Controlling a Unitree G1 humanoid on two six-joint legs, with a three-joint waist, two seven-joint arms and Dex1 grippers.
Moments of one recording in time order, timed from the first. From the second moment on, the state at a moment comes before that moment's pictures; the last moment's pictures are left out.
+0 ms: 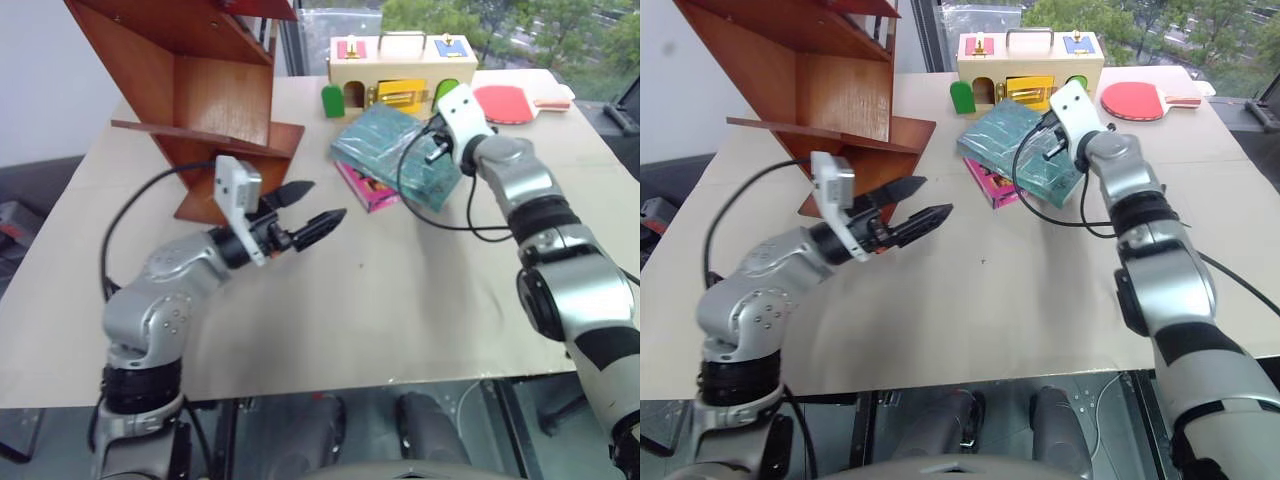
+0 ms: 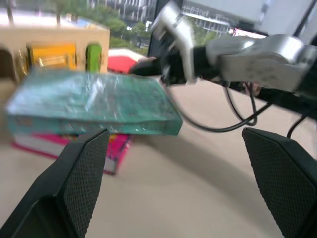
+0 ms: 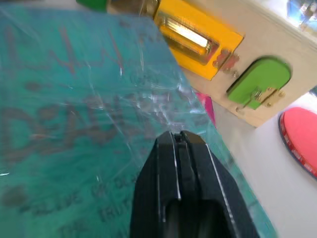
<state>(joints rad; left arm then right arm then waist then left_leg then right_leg) -0.34 0.54 0.18 -0.42 -0.68 0.65 -0.71 -1.28 -0.33 0.16 1.17 -0.08 0.14 0.38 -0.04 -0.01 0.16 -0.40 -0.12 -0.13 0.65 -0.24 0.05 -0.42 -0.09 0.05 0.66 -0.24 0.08</state>
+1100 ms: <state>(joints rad) -0.33 0.62 0.17 -0.35 -0.60 0.49 -0.79 -1.37 -0.38 0.00 1.29 -0.12 0.04 0.32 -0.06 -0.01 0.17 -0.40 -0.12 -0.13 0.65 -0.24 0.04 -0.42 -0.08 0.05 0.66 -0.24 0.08</state>
